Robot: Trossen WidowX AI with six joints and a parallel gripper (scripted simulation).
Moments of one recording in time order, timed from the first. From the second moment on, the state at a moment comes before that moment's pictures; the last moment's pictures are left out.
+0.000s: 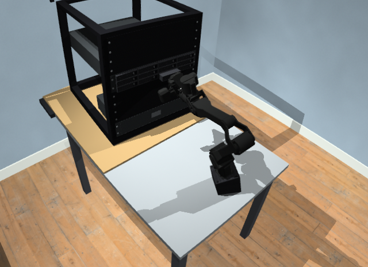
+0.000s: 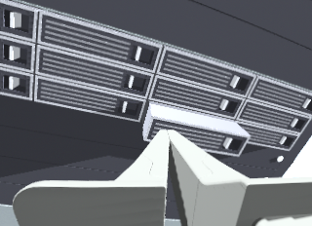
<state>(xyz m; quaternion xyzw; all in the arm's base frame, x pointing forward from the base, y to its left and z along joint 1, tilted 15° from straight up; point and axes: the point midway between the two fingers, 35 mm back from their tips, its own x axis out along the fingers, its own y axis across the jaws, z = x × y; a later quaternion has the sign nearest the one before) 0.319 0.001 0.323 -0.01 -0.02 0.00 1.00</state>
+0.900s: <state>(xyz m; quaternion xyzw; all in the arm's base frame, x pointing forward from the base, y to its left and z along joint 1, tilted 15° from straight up) 0.315 0.004 0.323 -0.06 -0.03 0.00 1.00</state>
